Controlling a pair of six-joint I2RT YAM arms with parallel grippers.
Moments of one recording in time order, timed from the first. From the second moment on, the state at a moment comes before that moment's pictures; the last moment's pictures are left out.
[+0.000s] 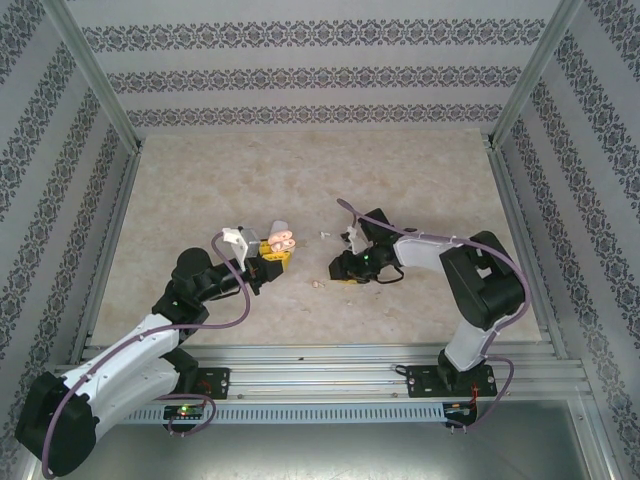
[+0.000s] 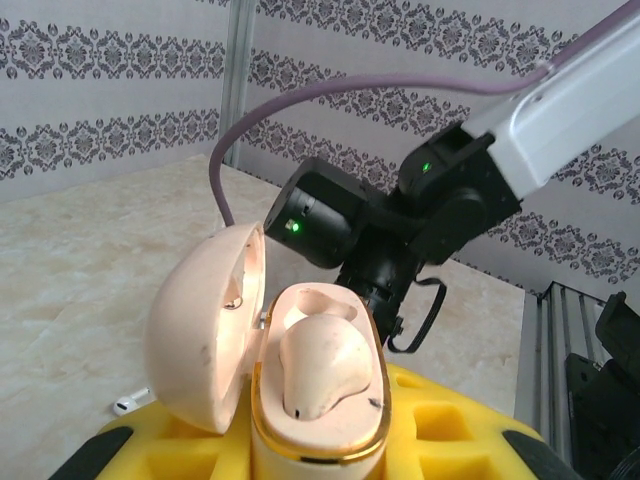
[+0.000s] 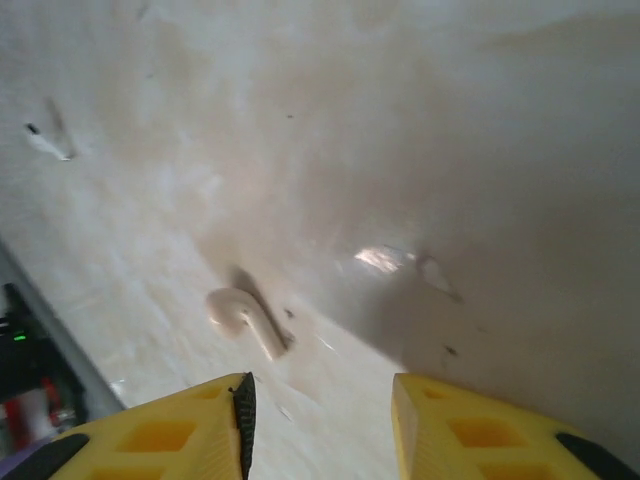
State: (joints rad) left arm -0.50 0.84 0.37 0.44 0.52 -0.16; right arm 0.50 1.73 0.89 -0.35 -0.61 0.45
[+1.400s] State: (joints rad) left arm -0.50 0.65 0.34 0.27 0.50 -0.15; right arm 0.78 1.97 1.35 -0.79 -0.28 -0.16
